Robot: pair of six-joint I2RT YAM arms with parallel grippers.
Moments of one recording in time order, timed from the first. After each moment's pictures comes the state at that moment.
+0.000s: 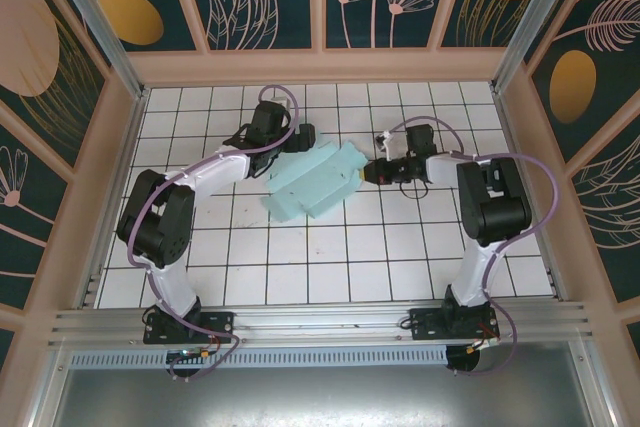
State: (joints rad) left arm -0.49 1.83 1.25 -0.07 -0.06 -0.42; right arm 0.21 1.89 1.02 -0.13 -0.84 0.06
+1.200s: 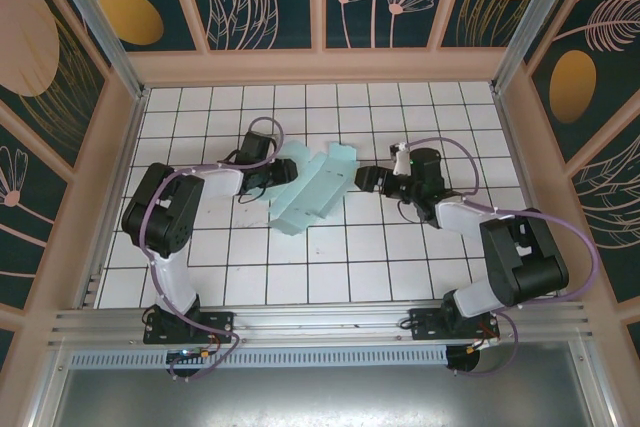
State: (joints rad) left arm -0.40 1.90 1.00 0.04 0.23 -0.60; right arm 0.33 1.47 0.59 0.30 -0.48 0.55
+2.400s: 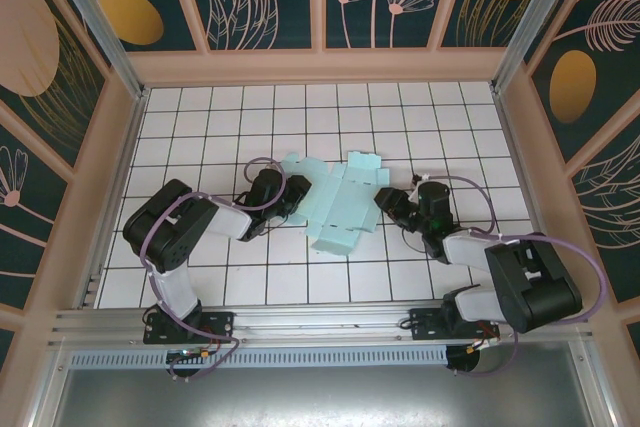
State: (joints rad) left arm -0.61 1.83 0.64 0.63 0.10 -1.38; right arm 0.33 1.33 0.28 0.53 -0.34 0.99
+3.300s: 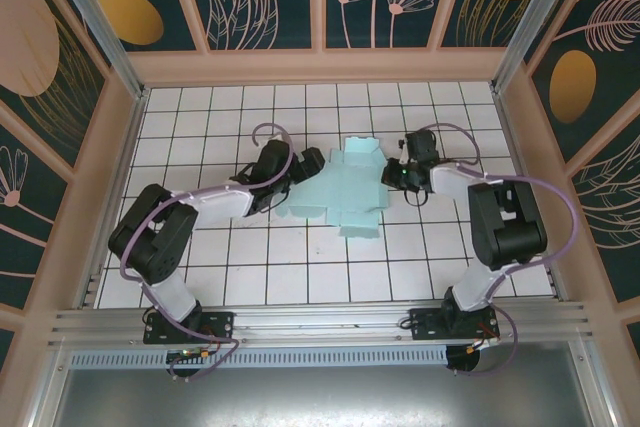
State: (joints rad) left arm -0.61 1.74 0.93 0.20 -0.04 -0.92; right arm 0.26 1.72 0.94 -0.22 -0.24 0.46
